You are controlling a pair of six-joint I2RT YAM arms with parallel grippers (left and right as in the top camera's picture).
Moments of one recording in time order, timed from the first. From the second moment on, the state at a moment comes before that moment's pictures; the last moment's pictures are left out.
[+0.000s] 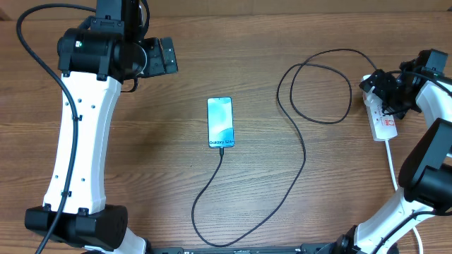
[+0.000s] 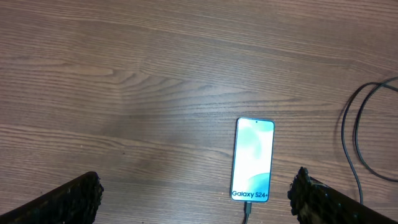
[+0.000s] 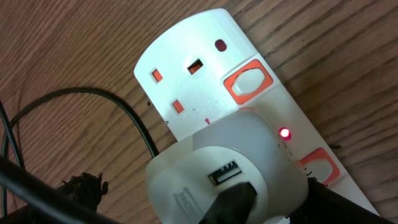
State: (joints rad) left arm -0.15 1.74 2.03 -1.33 -0.02 -0.33; right arm -0.42 2.03 1.46 -0.65 -0.28 0.28
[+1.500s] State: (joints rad) left arm -0.15 1.74 2.03 -1.33 -0.02 -0.33; right arm -0.40 1.59 1.47 -1.05 -0.16 0.41
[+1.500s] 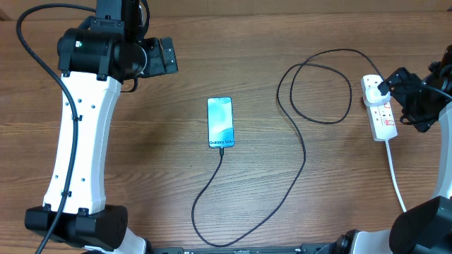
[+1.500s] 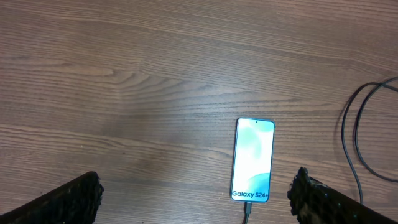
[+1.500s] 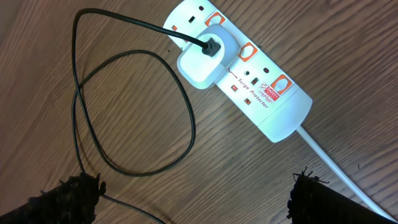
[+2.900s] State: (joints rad) left arm -0.16 1.09 1.31 -0.44 -0.05 -0.31; right arm -0.40 1.59 1.47 -1.05 -0.16 0.41
